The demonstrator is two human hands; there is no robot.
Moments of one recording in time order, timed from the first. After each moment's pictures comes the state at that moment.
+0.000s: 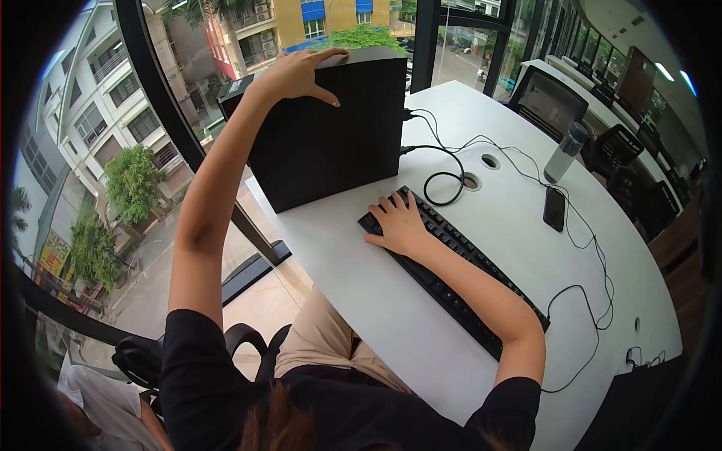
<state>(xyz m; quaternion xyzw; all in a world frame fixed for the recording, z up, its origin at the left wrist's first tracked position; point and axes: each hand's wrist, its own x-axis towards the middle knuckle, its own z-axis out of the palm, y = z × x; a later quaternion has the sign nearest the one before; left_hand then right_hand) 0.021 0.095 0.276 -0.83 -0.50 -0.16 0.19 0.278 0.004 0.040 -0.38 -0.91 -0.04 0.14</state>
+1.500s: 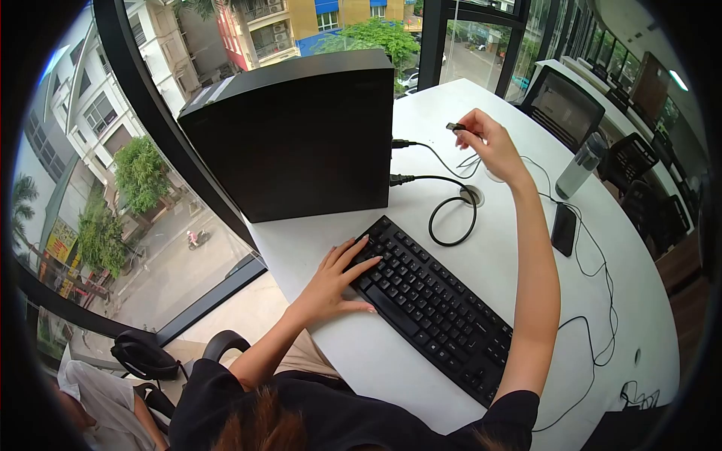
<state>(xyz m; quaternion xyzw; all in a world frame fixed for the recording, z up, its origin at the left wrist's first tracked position) 0.137 -0.080 0.045 -0.83 -0.47 -0.25 -0.14 0.415 0.143 0.170 -0.32 -0.80 0.30 0.41</state>
